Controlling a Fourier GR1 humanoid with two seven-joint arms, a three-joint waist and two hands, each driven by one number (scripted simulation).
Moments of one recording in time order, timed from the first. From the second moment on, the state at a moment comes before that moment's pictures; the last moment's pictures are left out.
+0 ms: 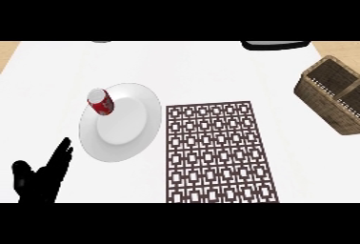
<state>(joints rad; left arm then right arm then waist) 0.22 0.29 -0.03 -1.57 0.16 0.09 0.21 -0.09 -0.84 -0.32 -2.30 -0.36 0.11 0.48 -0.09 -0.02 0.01</state>
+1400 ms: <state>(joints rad) 0.10 0.26 -0.06 -1.49 0.12 0.04 0.23 -0.42 -1.10 -0.46 -1.27 -0.54 0.56 0.27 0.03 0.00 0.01</state>
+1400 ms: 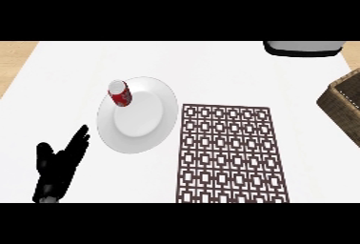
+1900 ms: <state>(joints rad) 0.10 0.24 -0.06 -1.50 0.10 0.04 0.23 -0.44 -1.11 -0.38 -1.09 -0.24 0.50 0.02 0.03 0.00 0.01</state>
